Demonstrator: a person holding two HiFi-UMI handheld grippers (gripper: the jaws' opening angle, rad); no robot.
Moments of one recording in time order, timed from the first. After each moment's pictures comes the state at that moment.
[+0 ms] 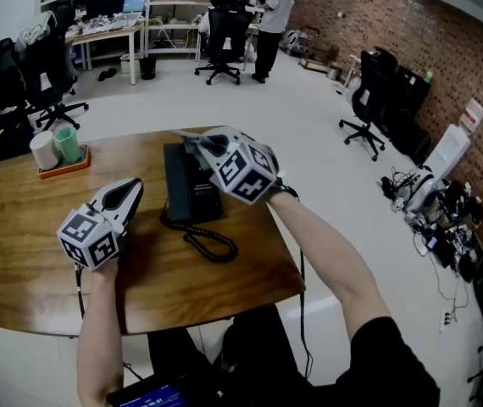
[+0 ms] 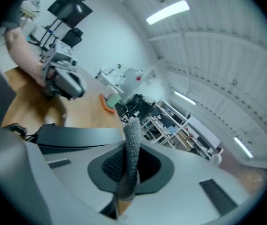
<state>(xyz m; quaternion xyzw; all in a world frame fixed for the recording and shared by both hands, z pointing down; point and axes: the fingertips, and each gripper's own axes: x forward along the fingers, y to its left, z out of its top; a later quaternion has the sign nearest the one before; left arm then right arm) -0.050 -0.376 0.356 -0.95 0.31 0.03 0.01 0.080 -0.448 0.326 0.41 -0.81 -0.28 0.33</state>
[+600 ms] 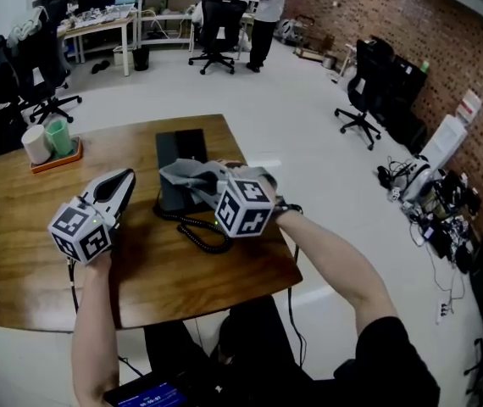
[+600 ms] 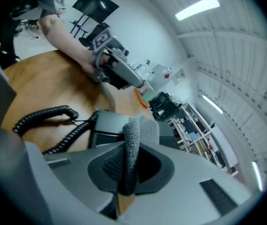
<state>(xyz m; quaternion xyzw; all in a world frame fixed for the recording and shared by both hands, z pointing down) -0.047 -0.374 0.353 -0.95 0.30 0.03 0.01 0.063 -0.370 0.414 0.27 -0.81 -0.32 0.42</state>
